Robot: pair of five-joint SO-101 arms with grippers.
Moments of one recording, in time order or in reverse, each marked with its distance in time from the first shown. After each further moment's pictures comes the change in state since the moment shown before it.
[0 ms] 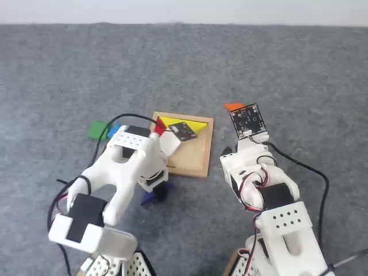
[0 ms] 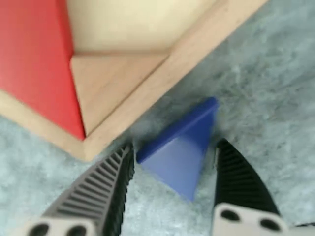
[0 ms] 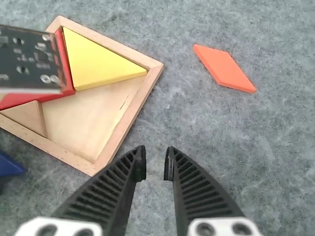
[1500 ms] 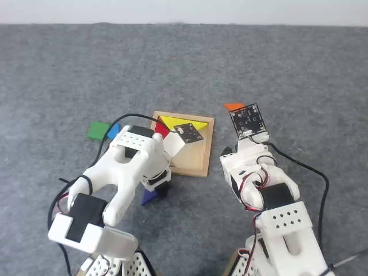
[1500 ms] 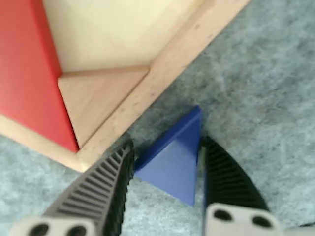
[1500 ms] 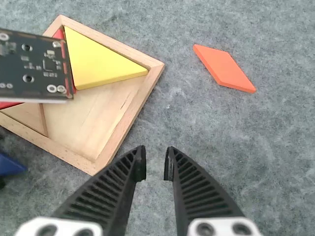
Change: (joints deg) left arm 0.7 0.1 -0.2 -0.4 -2.3; right arm 0.0 0.0 0.0 0.0 0.0
